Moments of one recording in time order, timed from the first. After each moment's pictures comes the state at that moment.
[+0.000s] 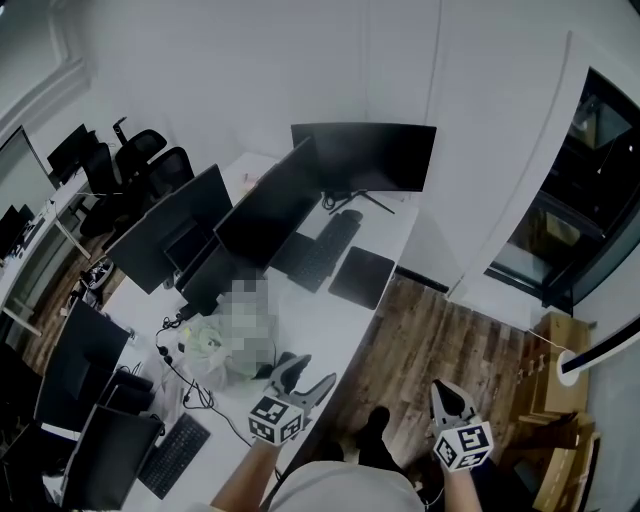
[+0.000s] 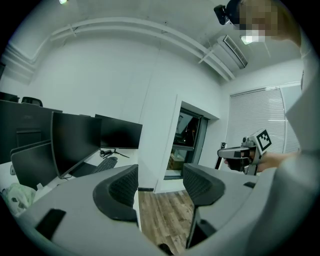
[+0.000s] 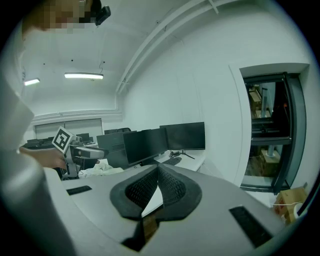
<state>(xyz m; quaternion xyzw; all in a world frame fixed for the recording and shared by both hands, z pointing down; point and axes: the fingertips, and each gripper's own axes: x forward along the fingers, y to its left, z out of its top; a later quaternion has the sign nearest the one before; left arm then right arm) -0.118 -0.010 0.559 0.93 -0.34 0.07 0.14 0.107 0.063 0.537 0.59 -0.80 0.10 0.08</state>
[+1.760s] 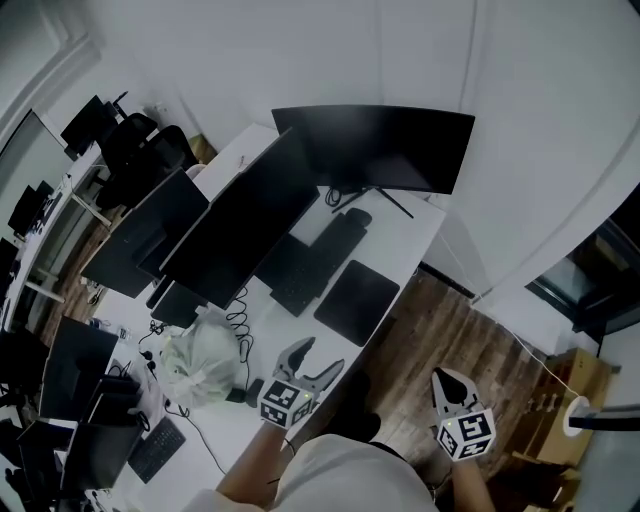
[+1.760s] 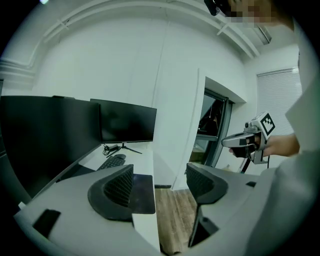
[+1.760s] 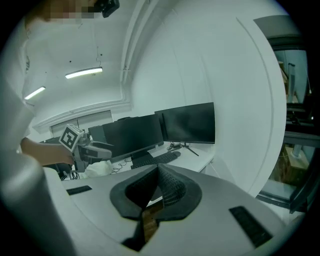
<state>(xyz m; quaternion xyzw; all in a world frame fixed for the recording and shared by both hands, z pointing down) 0.022 -0.254 0.628 0.88 -0.41 0.16 0.16 0.242 -0.213 0.593 0.48 -0.85 0.15 0.14</state>
